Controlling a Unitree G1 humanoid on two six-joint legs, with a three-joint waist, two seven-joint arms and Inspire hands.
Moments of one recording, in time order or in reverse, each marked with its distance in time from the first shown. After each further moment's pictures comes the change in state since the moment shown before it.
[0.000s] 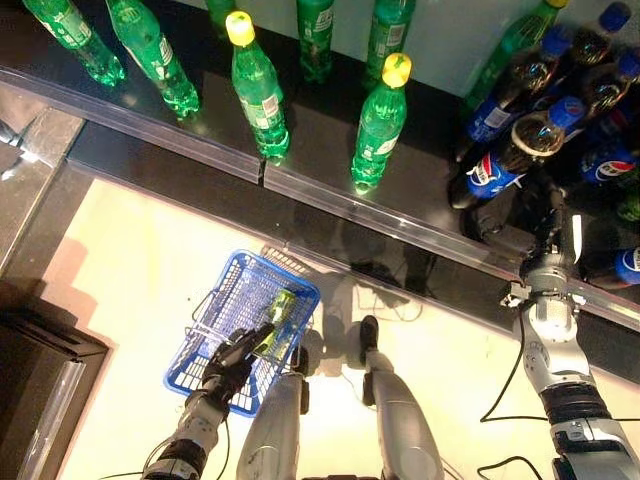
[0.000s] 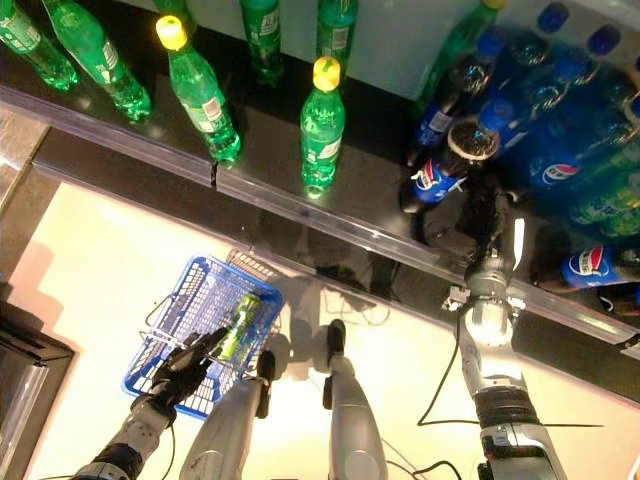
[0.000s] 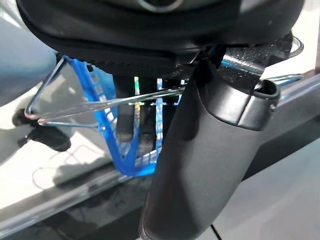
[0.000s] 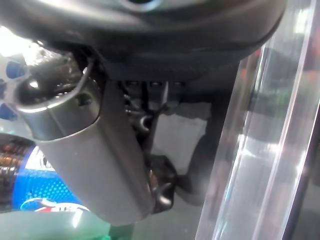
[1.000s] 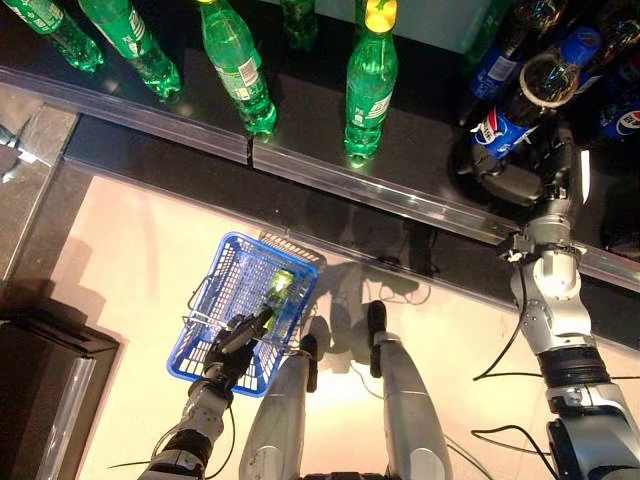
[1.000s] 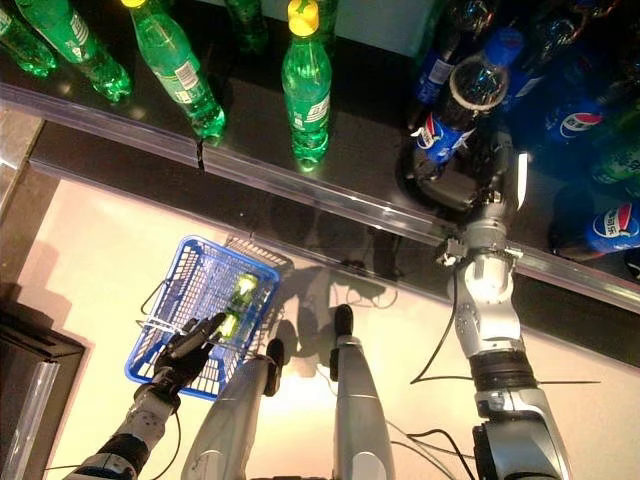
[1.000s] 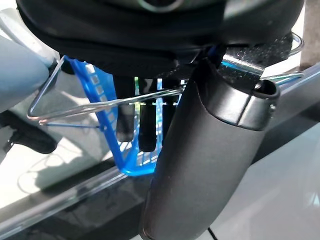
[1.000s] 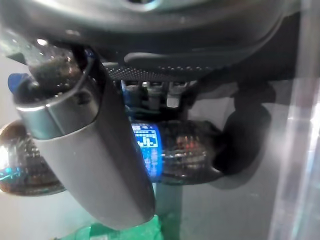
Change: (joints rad) left arm -0.020 -0.015 -0.002 -0.014 -0.031 -0.039 -0.013; right arm -0.169 -0.030 0.019 -0.077 0.093 0.043 0.028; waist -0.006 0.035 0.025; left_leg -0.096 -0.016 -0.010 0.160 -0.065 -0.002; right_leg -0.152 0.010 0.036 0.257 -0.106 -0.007
